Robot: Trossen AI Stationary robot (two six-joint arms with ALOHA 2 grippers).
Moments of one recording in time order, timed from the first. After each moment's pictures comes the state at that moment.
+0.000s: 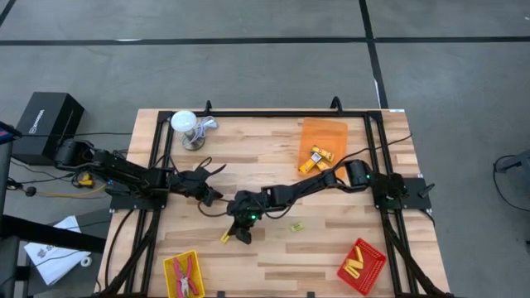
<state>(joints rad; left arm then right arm) -0.07 1.07 0.10 0.29 -0.08 -1.03 0.16 2.36 1.64 0.12 -0.39 0.53</state>
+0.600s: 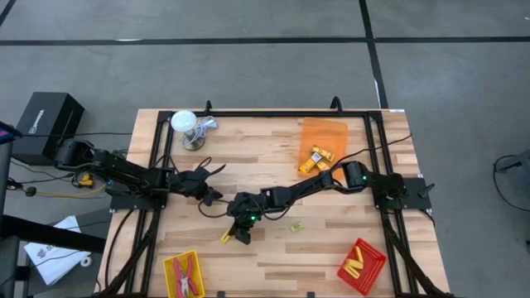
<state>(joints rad) -0.07 1.07 0.10 0.29 -0.08 -1.05 0.16 2.41 1.64 0.14 -0.37 0.55</state>
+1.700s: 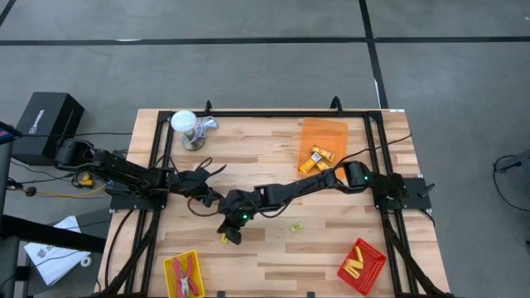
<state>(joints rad) -0.07 1.07 0.10 0.29 -0.06 -1.03 0.17 2.39 1.82 0.00 -0.31 0.53</state>
